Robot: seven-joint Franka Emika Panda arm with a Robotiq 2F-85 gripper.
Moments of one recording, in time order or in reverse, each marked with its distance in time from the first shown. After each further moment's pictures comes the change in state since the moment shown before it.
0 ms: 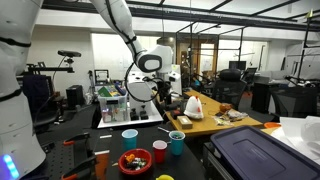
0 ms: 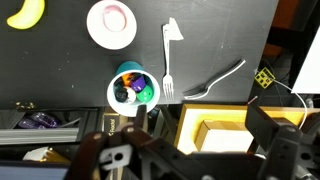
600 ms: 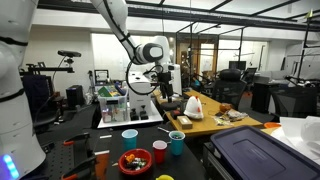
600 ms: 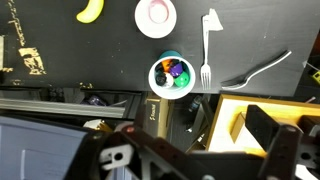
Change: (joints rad) arm 0.156 -0.053 -0.154 0.056 -0.384 -0.146 0.378
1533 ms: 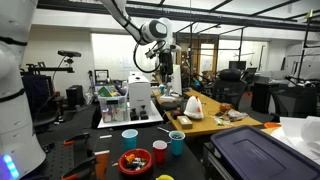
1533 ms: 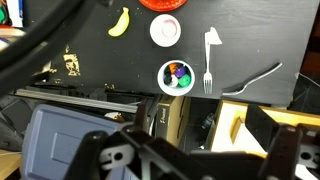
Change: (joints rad) arm 0.029 -0.004 0.039 0.319 -0.060 -0.495 0.057
